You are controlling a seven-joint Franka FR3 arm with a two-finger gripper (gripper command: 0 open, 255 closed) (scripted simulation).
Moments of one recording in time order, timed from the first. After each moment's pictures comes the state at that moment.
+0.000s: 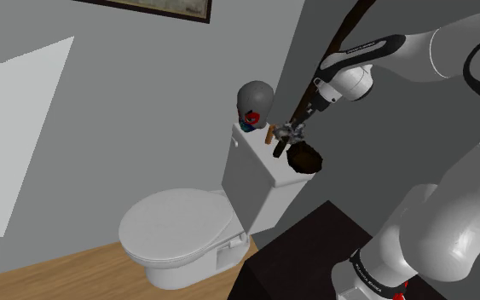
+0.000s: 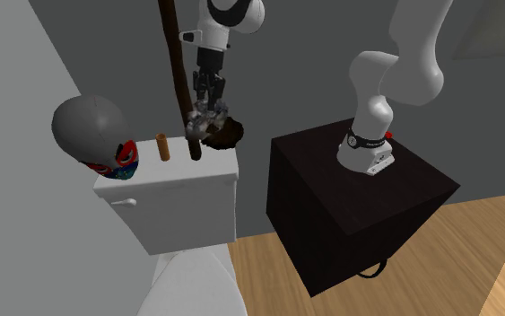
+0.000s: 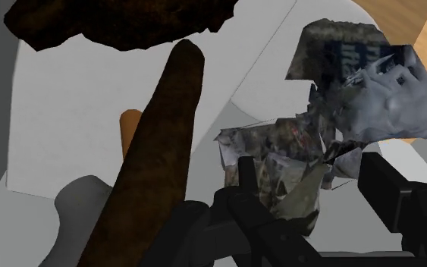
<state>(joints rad) 0.23 -0.02 -0.72 -2.22 0.47 2.31 -1.12</state>
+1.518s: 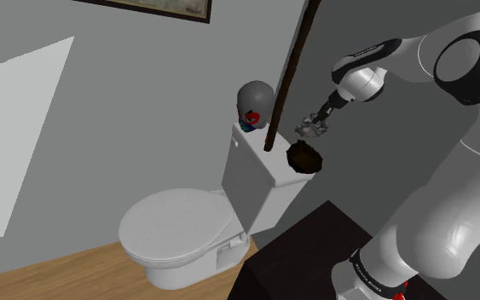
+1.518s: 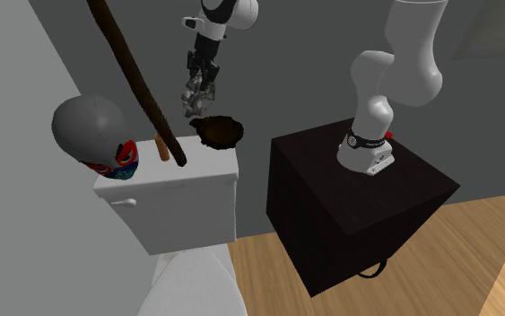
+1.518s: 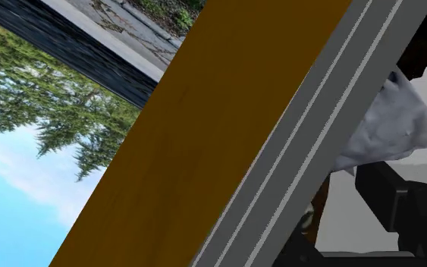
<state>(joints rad) 0.14 0.10 -0.80 -2.13 0.52 2.45 -1.48</state>
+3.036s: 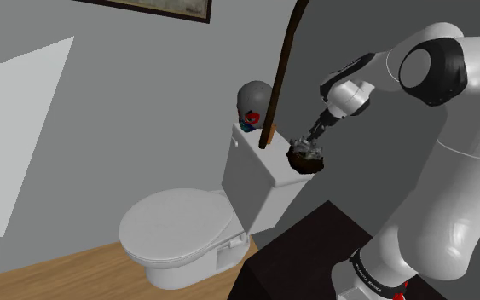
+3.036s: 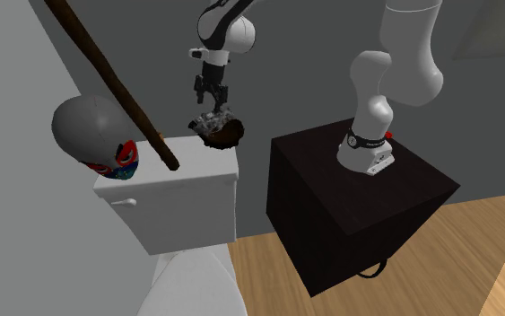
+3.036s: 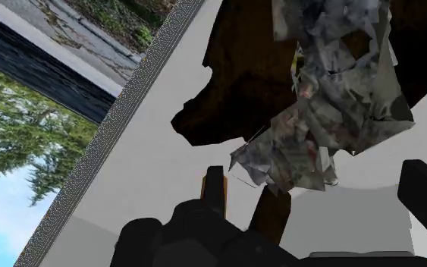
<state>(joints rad) 0.19 0.26 -0.86 -2.17 0.71 2.39 -1.65</state>
